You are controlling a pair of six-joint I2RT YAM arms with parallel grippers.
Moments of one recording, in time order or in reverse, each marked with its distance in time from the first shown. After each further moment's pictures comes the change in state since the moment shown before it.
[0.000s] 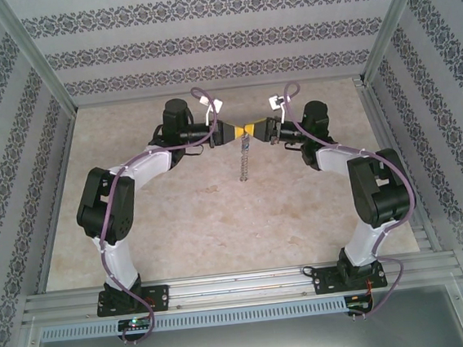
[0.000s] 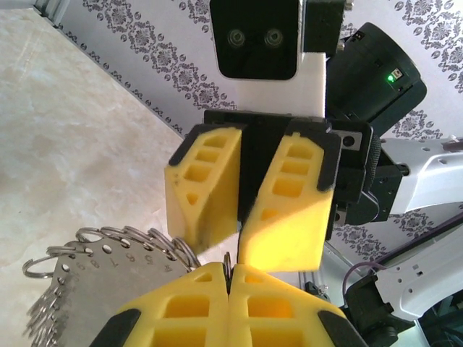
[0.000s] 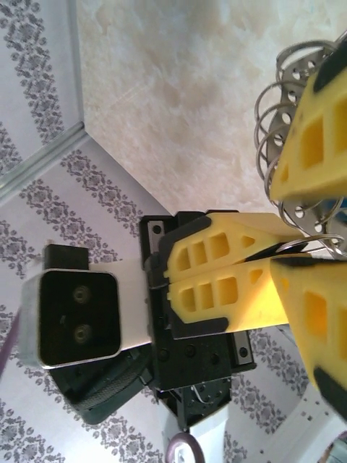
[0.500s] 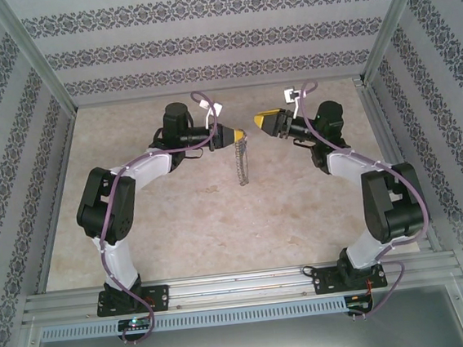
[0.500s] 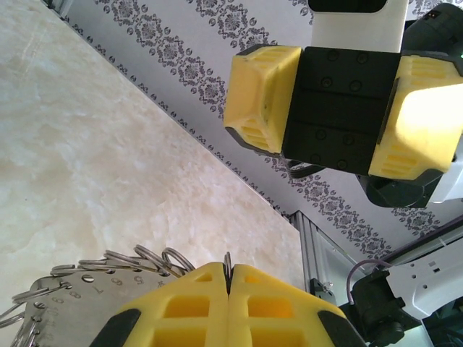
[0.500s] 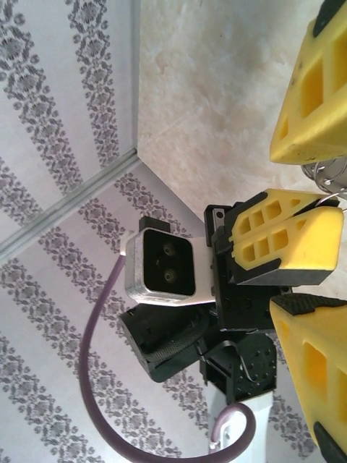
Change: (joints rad) left arm 0.000 -0.002 -0.037 0.033 -0.008 0.003; right arm -0.045 -0.145 -0.064 0.018 0.107 0.026
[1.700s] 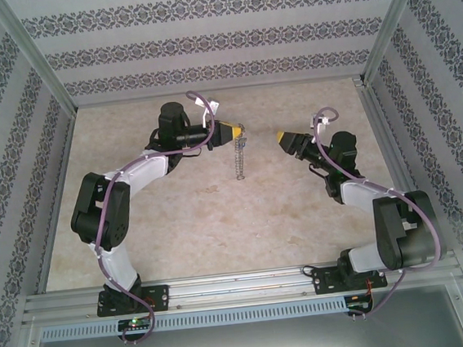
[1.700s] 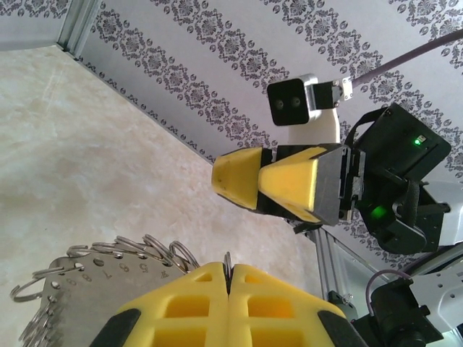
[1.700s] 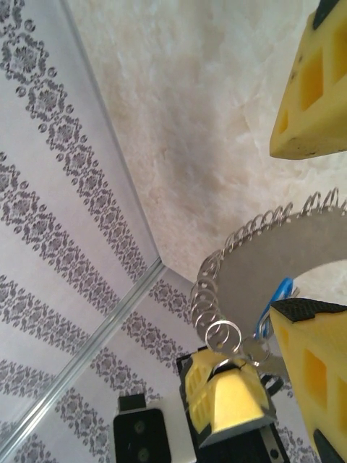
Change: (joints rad) left arm 0.000 -0.061 -0.029 0.022 -0.053 0.047; right arm -0.059 -0.203 -0.352 -0.039 0.319 -0.029
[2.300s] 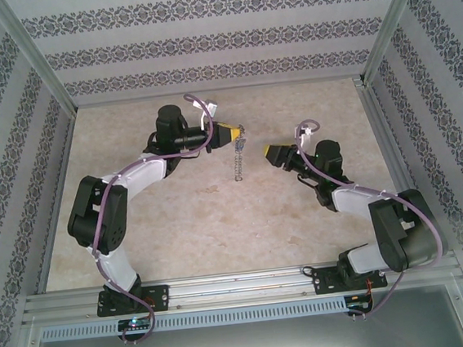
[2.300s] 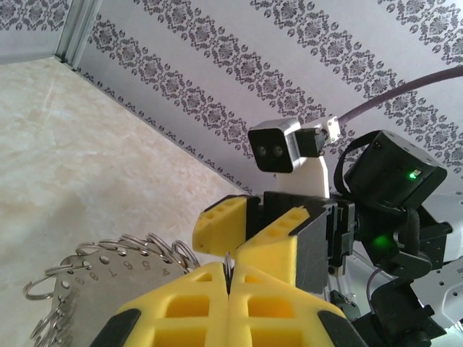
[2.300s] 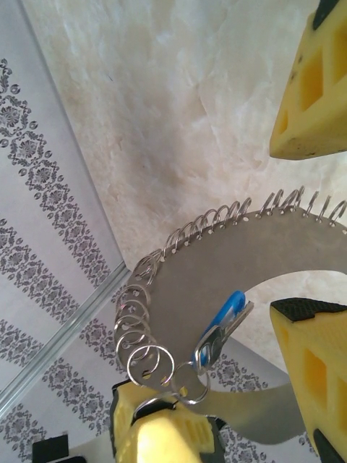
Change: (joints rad) left arm 0.000 -0.039 -0.049 0.045 -0.004 0.006; right arm 0.155 0.009 -0.043 -0.014 0.103 -0.060
